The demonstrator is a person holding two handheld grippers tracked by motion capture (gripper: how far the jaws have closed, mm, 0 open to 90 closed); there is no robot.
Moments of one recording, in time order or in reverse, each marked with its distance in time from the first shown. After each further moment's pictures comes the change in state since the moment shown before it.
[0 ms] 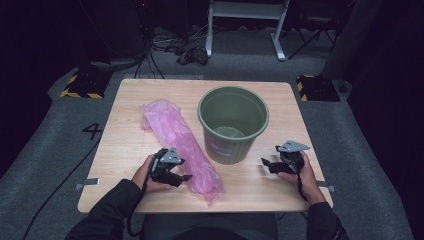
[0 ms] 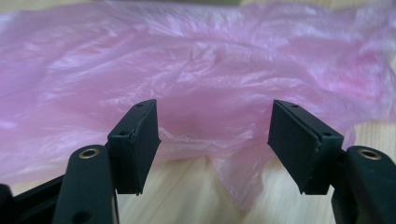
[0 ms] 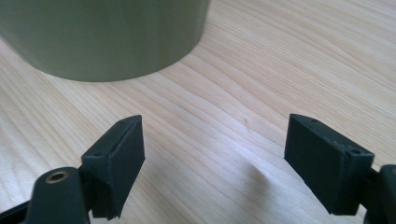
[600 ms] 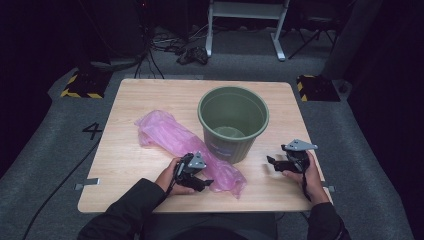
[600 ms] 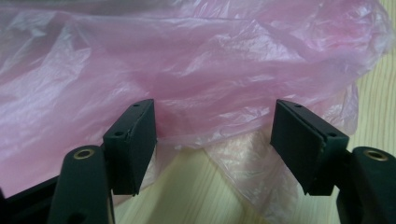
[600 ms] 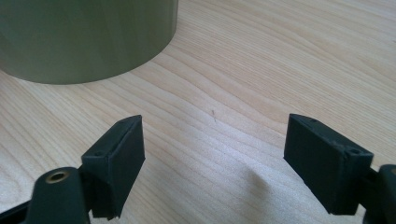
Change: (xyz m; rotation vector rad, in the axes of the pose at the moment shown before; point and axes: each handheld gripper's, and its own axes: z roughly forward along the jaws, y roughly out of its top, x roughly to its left) left arm -0.030 0.035 0.052 -0.001 -0.013 0.031; right arm -0.014 -0.006 -0.006 -0.015 -0.028 0.052
